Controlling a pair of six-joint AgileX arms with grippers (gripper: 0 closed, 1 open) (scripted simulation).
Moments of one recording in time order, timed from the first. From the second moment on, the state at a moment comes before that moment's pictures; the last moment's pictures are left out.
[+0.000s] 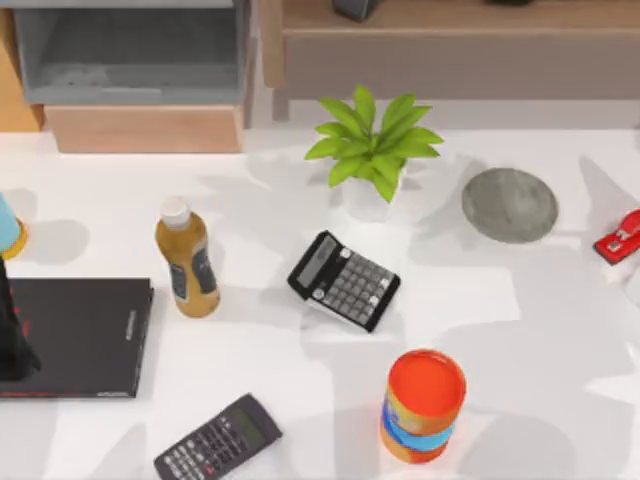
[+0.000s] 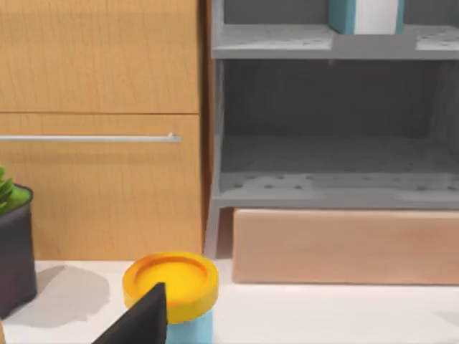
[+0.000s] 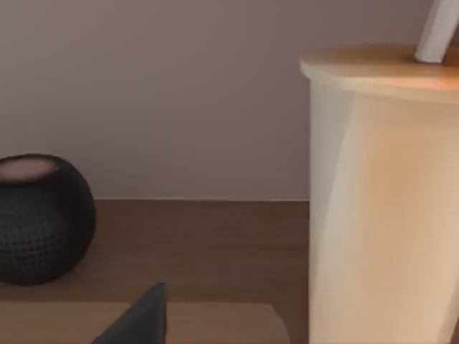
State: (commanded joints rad) left arm 0.00 0.00 0.00 0.00 0.00 0.00; right arm -0.37 1.69 0.96 0.74 -0.34 0.01
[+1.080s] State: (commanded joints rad) left arm 0.00 0.00 0.00 0.00 0.00 0.00; right arm -0.39 1.96 1.31 0.67 -0.35 0.01
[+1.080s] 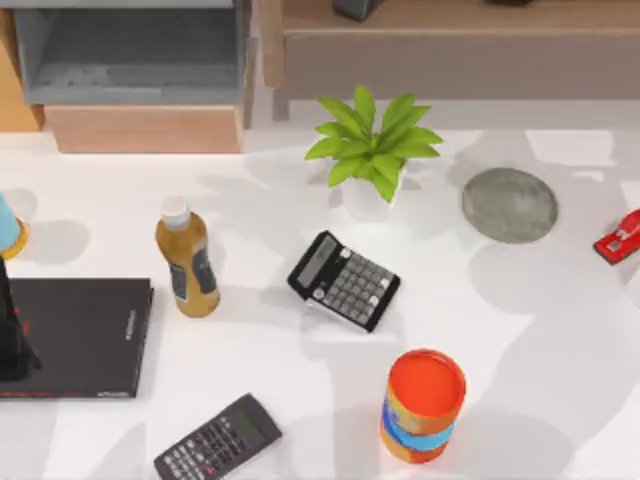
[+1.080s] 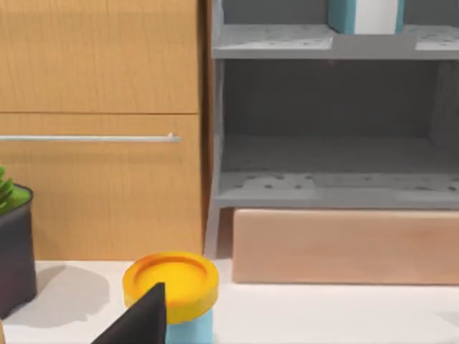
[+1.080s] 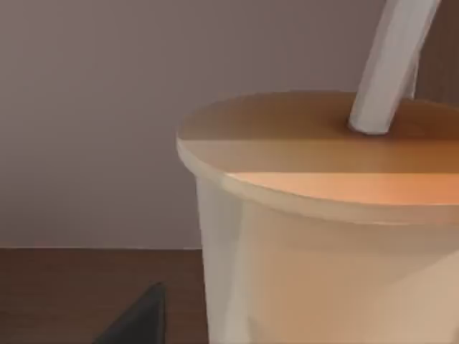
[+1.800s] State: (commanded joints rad) left arm 0.00 0.00 0.00 0.00 0.00 0.00; right arm -0.35 2.12 1.47 0.66 -0.31 0.01
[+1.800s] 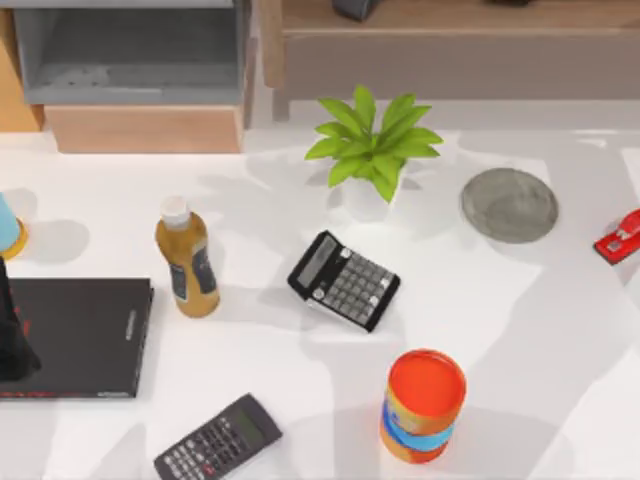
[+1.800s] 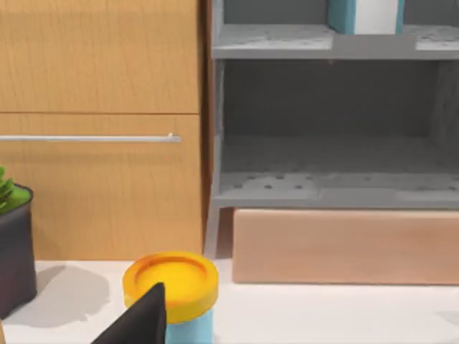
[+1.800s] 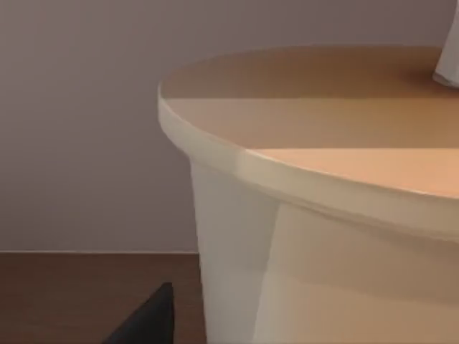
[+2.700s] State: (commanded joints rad) left arm 0.00 0.00 0.00 0.00 0.00 0.00; right arm -0.35 2.12 1.47 0.66 -0.31 0.01
